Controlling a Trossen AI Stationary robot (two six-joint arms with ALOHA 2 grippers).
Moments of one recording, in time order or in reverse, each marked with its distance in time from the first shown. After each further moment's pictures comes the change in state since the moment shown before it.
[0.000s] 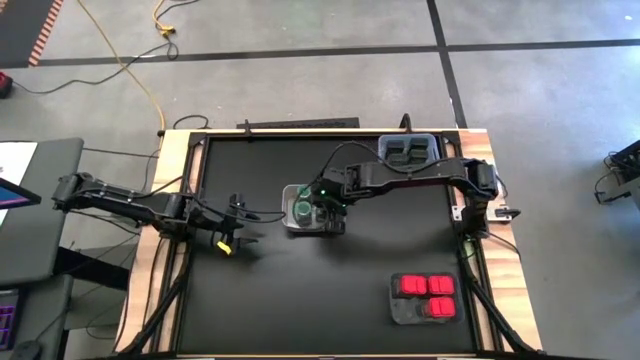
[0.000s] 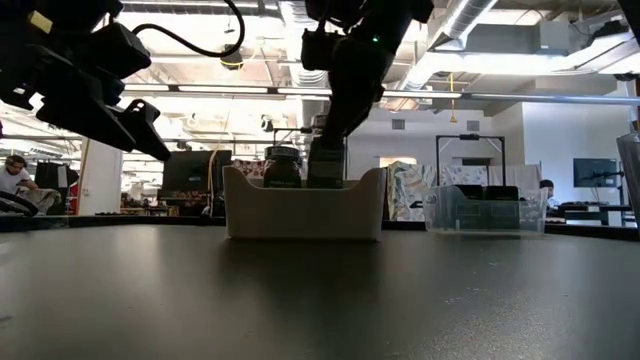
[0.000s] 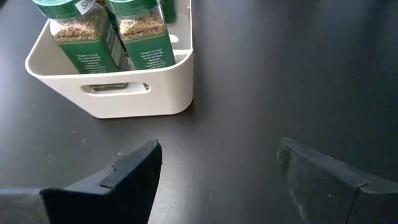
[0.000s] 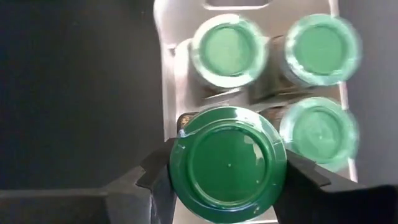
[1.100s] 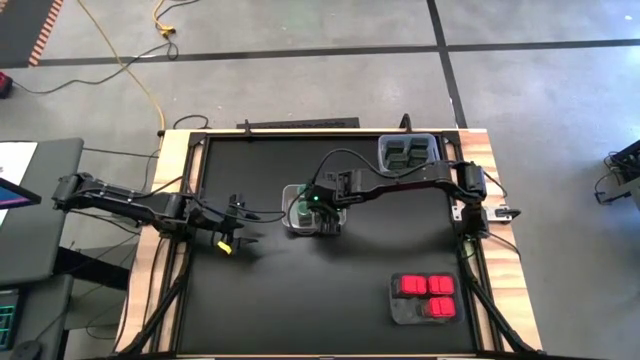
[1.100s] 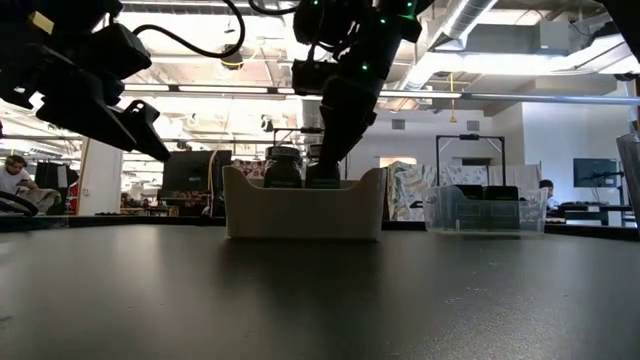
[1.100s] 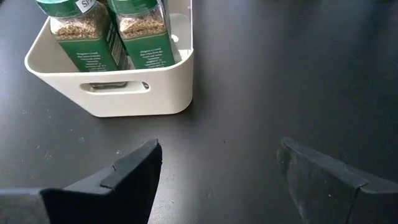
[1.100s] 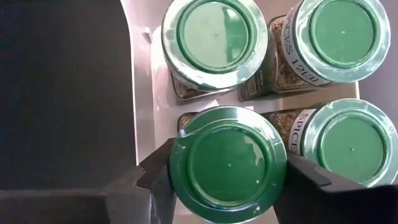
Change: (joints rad) left arm 0.000 0.000 0.000 -0.001 0.001 -0.018; right arm -0.004 0.086 0.000 0.040 0.063 -0.018
